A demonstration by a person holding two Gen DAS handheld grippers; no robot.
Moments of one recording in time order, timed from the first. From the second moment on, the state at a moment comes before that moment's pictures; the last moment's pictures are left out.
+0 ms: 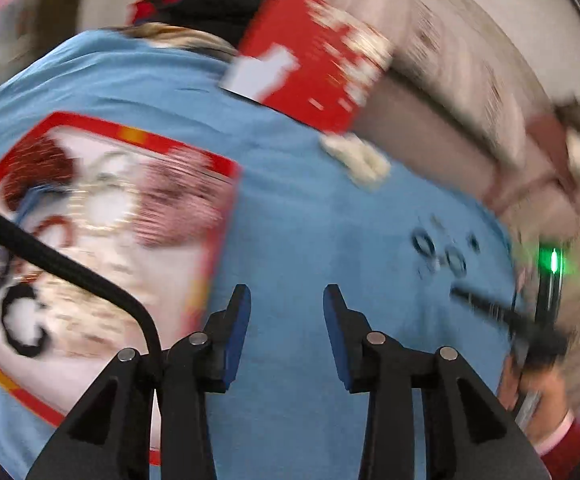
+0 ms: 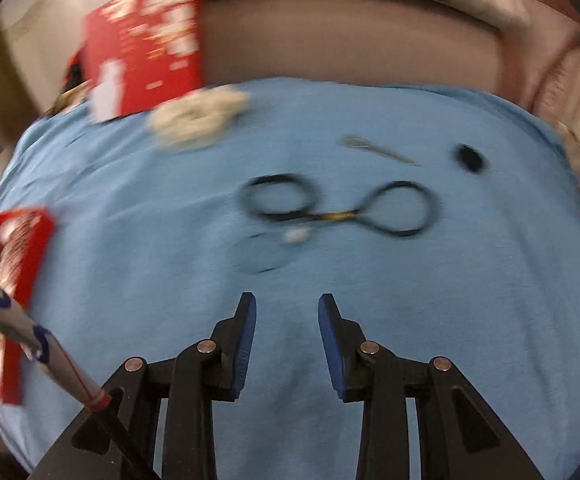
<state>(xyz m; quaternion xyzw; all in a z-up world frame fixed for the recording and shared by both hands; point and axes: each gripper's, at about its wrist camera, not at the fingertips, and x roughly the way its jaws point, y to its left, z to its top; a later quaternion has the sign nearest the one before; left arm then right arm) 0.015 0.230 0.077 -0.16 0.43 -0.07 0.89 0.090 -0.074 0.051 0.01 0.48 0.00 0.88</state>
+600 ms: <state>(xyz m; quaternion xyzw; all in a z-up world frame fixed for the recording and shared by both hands) 0.043 0.216 0.047 -0.12 0.47 -0.04 0.87 0.192 -0.027 0.013 0.03 0.51 0.06 0.86</state>
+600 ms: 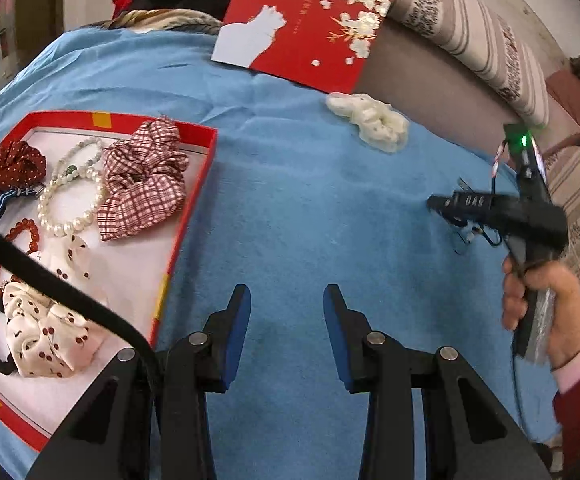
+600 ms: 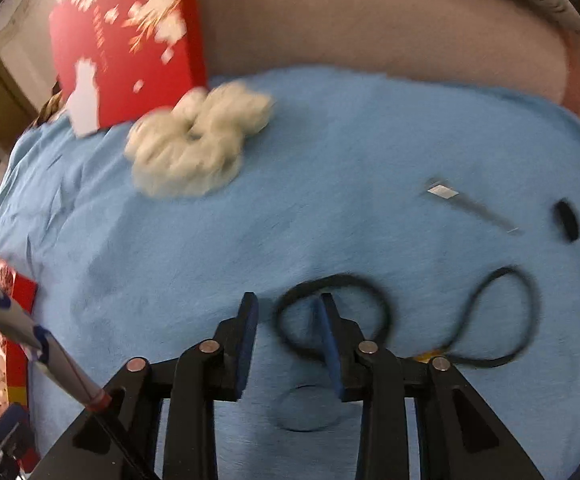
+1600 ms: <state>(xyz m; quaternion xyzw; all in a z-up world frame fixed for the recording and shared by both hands) 0.081 0.154 0.014 -0.12 0.51 -0.14 0.84 0.144 -0.164 0.034 0.19 0.48 0.02 0.86</state>
